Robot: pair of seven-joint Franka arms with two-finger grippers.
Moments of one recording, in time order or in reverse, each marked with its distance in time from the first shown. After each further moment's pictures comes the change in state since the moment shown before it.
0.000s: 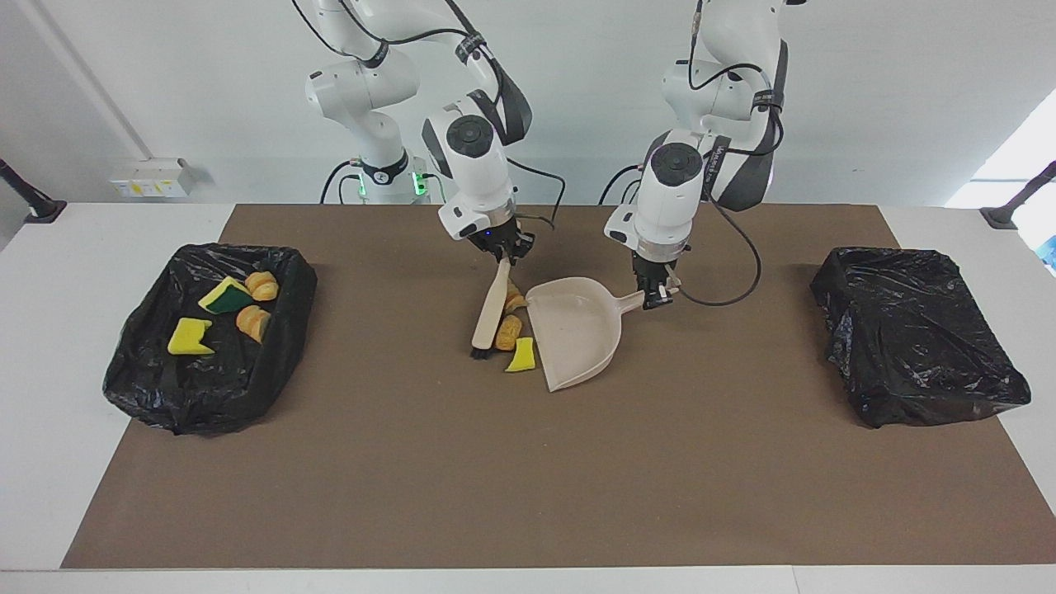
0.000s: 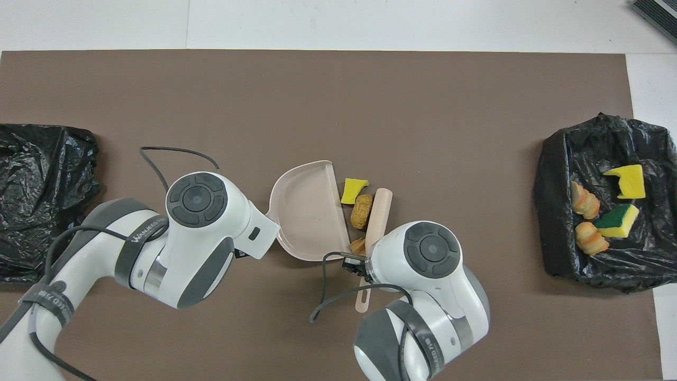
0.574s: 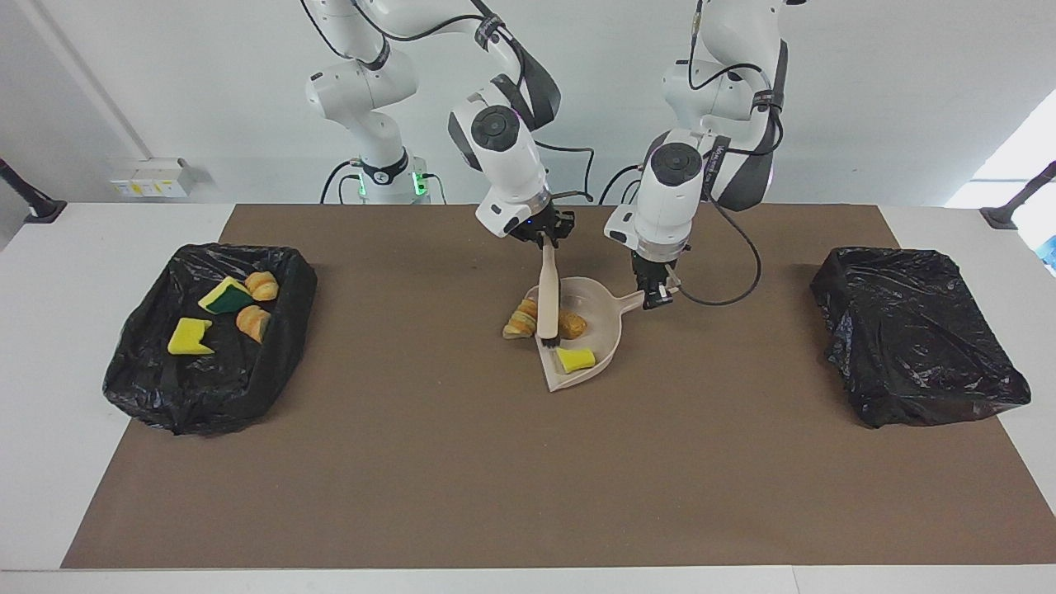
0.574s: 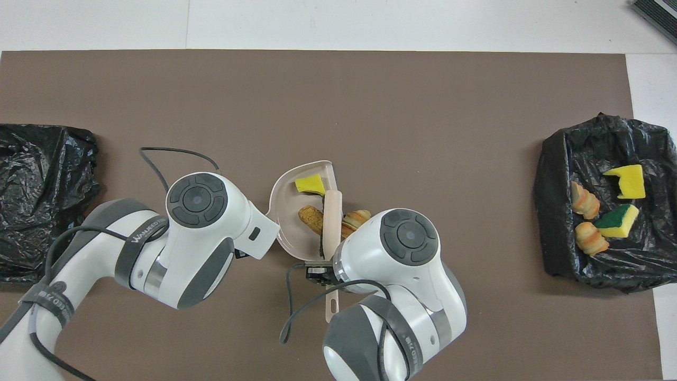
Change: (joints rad) left arm -0.001 -0.001 0.000 -0.002 0.000 0.000 -0.007; right arm 0.049 0.036 0.004 0.145 0.146 -0.119 -0.201
